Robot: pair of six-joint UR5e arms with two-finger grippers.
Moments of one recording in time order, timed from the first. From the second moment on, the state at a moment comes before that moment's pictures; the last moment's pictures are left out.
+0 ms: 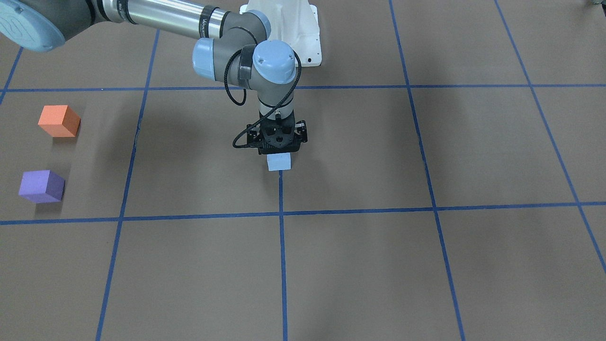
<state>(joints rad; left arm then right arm) -1.63 -1.50 -1.83 -1.29 -2.28 0.40 0.45 -0.73 1.41 -1.52 1.80 1.17</state>
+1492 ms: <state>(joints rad) -1.63 -1.40 -1.84 -1.49 -2.39 0.24 0.76 -1.04 1.85 -1.71 2.01 0.83</state>
